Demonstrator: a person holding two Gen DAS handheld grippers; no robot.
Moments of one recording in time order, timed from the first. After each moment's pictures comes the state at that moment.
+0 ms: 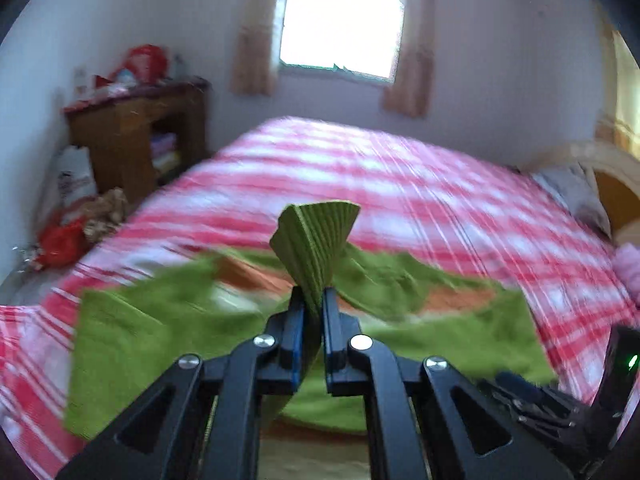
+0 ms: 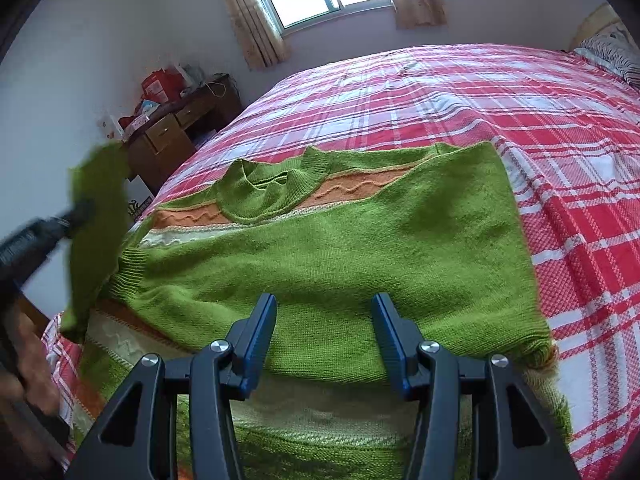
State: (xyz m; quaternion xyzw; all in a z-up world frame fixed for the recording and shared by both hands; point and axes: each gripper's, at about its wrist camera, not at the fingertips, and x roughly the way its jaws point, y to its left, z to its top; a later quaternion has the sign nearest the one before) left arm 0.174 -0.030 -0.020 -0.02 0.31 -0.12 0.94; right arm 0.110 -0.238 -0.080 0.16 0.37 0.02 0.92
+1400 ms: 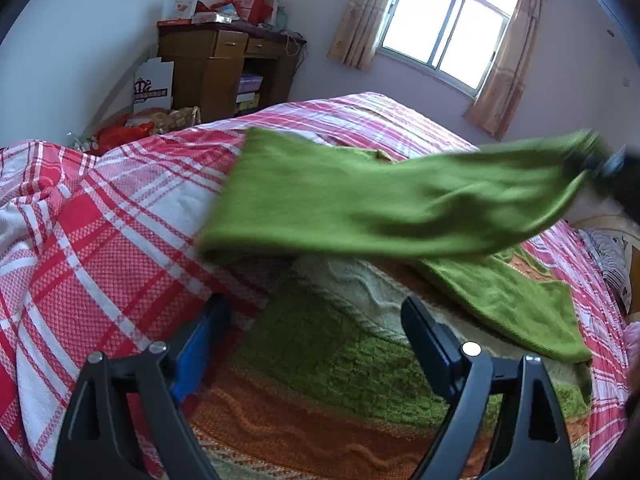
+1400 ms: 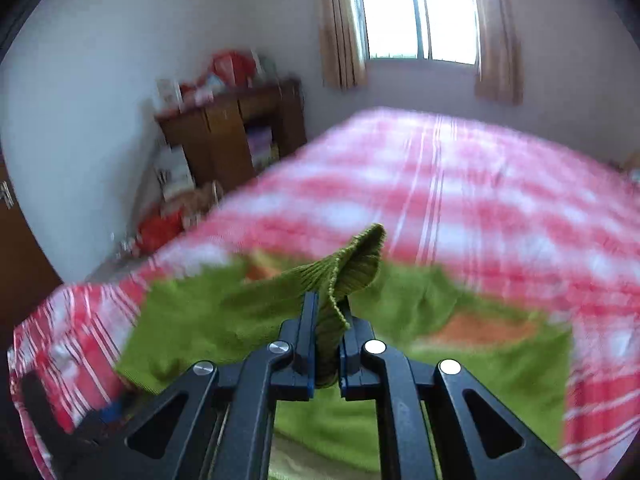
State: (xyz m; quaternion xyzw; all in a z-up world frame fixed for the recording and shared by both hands) left arm 0.104 0.092 -0.084 -0.16 0.35 0.00 0.92; right arm 0.162 -0.120 0.039 0.00 0.30 0.09 0.95
